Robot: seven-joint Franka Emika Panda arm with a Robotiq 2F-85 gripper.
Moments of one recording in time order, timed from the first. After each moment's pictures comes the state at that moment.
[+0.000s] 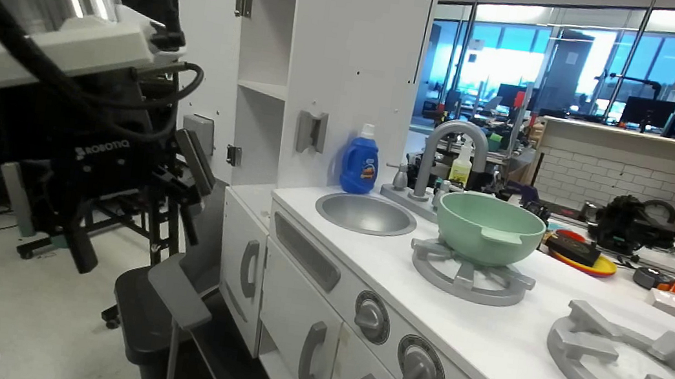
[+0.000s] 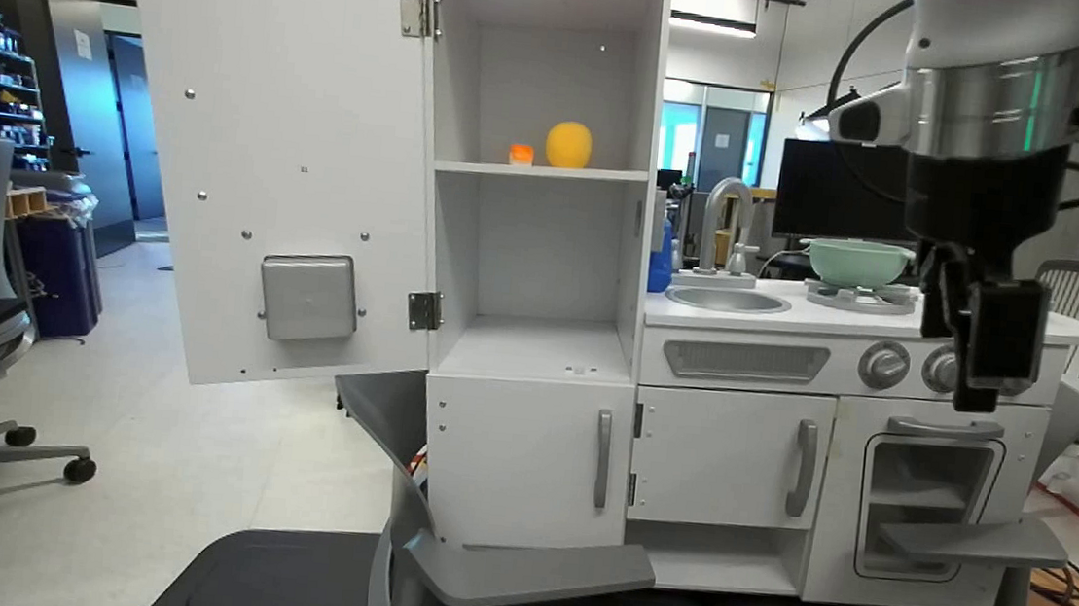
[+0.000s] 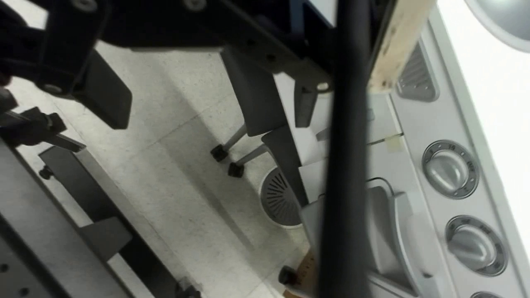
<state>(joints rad) -0.08 0.00 0.23 -2.55 -0.65 2.53 -0.23</state>
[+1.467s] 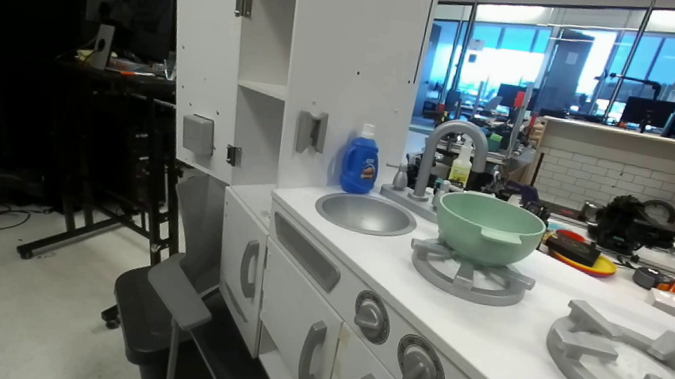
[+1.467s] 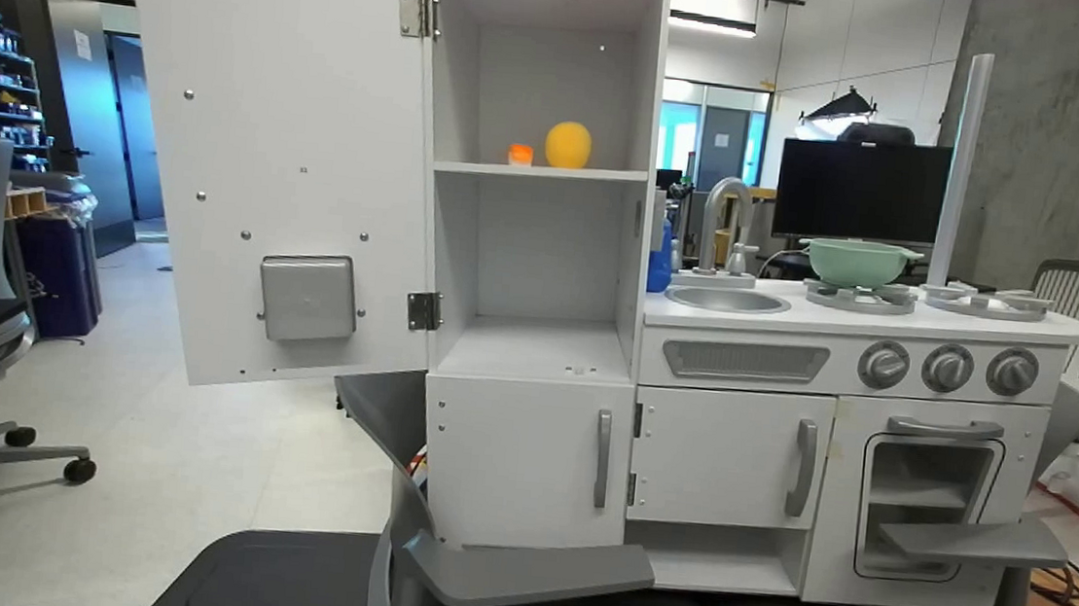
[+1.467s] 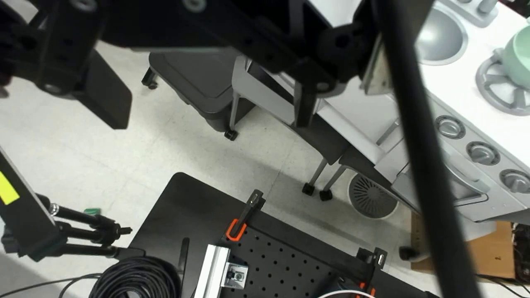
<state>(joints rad) 0.20 -0.74 0.14 -2.33 0.06 1.60 -0.19</state>
